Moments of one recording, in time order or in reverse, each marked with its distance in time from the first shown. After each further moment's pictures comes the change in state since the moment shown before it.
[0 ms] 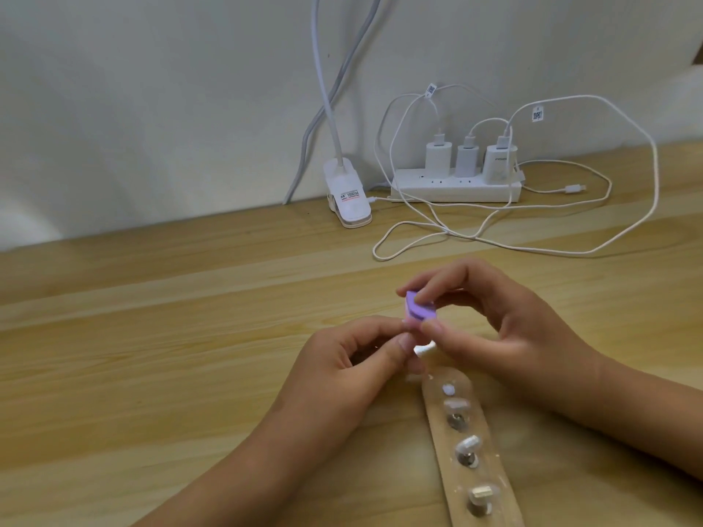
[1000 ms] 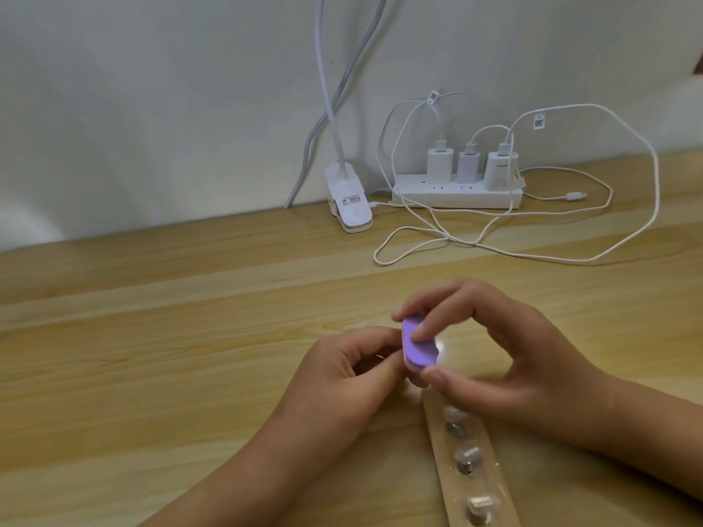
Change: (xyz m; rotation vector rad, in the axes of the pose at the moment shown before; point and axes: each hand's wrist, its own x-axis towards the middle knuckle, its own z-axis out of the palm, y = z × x) left_hand 0.000 0.003 0.000 -0.015 -0.036 -0.008; right_hand -0.001 0.002 -0.001 -0.175 -0.034 -0.165
